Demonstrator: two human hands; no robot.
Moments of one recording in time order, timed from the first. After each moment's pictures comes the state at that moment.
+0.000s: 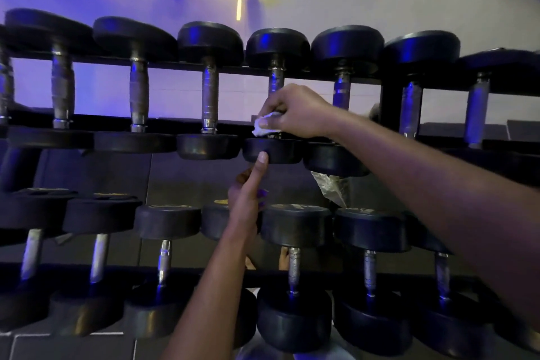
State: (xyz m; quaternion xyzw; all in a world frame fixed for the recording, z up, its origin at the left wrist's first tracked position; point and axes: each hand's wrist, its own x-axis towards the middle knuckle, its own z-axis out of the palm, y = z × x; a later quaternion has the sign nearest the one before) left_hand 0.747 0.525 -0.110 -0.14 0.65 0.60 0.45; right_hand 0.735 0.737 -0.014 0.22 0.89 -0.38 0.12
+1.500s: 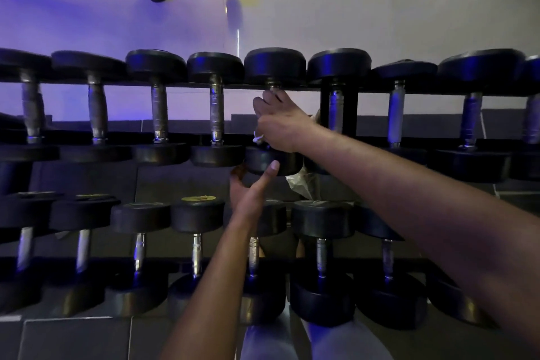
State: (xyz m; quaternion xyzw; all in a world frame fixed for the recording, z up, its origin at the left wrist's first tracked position) left_hand 0.841 0.613 -0.073 -0.11 0.71 0.58 0.38; right_hand 0.817 0.803 -0.014 0.04 0.99 0.04 0.11
